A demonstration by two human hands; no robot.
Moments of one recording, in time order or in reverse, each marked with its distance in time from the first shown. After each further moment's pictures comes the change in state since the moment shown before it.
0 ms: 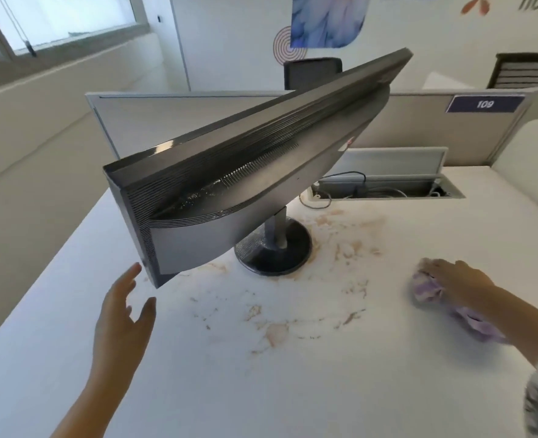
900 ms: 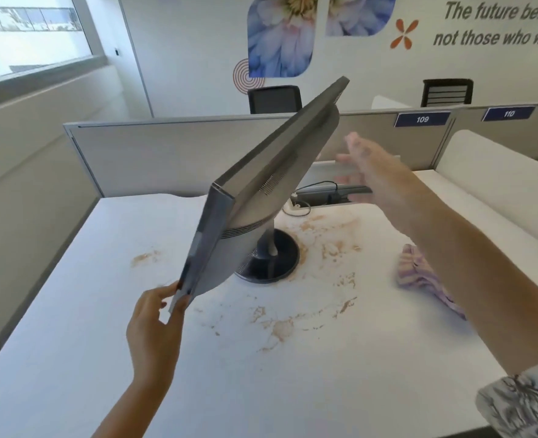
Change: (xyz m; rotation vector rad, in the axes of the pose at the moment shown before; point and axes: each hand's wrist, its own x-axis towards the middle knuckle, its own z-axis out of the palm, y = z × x) left_hand 0.000 -0.009 0.007 -0.010 0.128 0.250; right_hand -0.188 -0.236 -0.166 1.205 0.489 -0.307
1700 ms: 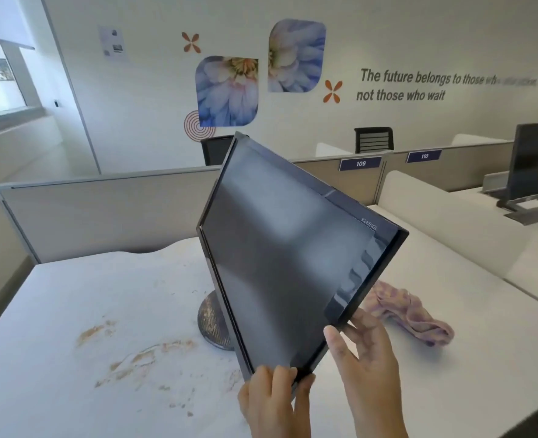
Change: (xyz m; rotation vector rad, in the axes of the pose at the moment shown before) left_hand -0.087 0.091 0.098 -0.106 -0.251 0.349; right_hand -0.113 0.104 0.072 0.396 0.631 -0.064
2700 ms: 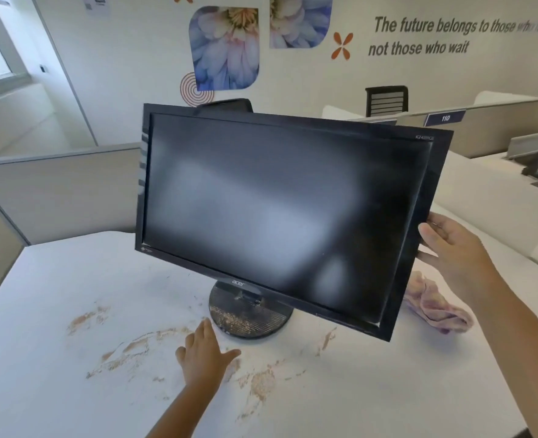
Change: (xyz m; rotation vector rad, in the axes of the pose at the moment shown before) left_hand 0.065 -0.167 0.041 0.630 -0.614 -0.462; right_hand 0.207 -0.001 -0.087 -0.392 -0.110 0.089
